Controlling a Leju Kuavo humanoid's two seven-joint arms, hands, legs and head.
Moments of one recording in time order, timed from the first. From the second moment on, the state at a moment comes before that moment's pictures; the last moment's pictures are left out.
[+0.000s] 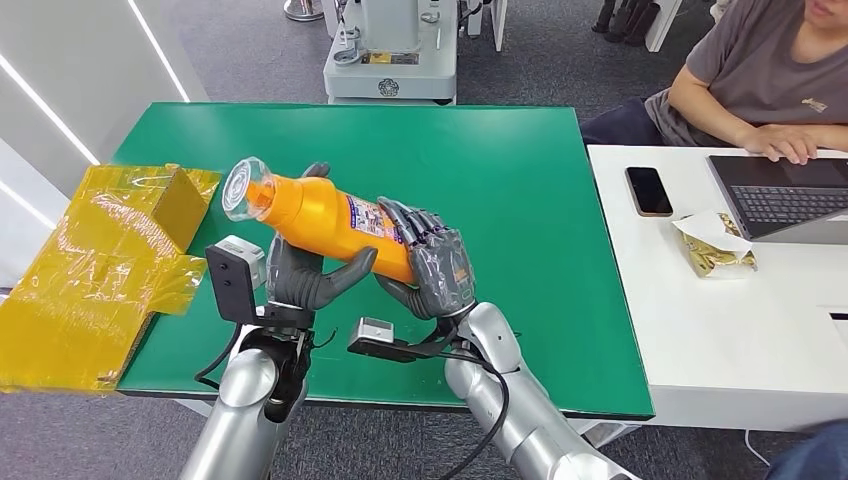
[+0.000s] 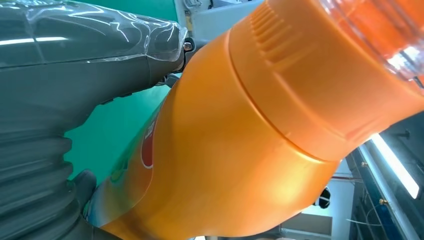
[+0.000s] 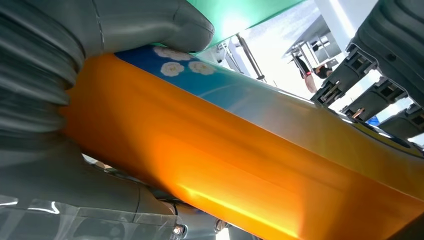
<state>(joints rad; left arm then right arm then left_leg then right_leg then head) -0.29 -0.20 -0.36 -1.30 0.01 0.06 -0.35 -0.56 0.28 0.49 -0.77 0.99 -0.68 -0.52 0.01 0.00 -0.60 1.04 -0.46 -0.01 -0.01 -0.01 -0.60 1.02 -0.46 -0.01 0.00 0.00</state>
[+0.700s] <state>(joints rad) -0.28 -0.21 -0.34 -1.33 0.09 0.19 -0.48 -0.55 0.28 0.51 -0.69 0.93 -0.68 -0.53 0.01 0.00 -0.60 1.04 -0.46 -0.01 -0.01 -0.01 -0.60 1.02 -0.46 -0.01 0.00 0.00</state>
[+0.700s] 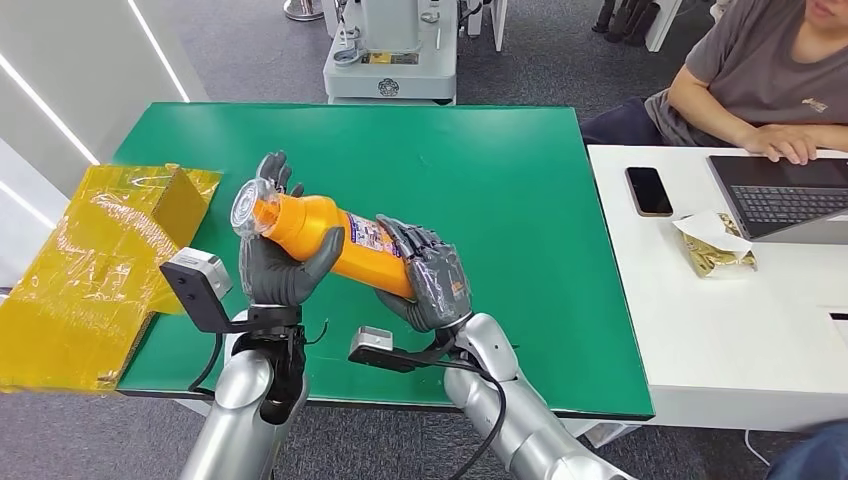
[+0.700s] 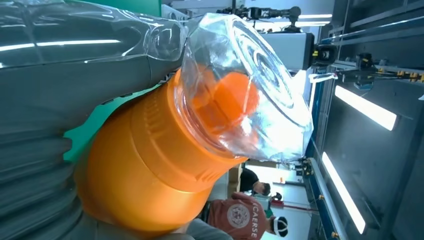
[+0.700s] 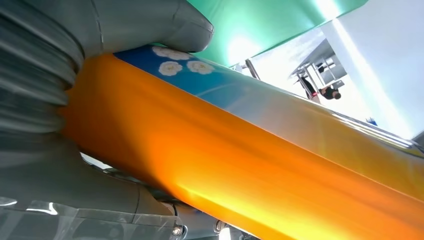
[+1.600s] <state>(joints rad) -0.28 -0.21 -0.34 -1.33 0.10 0.17 -0.48 -0.56 0.28 0.52 -0.66 0.92 -0.68 -0.53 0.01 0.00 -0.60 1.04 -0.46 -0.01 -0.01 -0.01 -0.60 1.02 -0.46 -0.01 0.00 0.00</state>
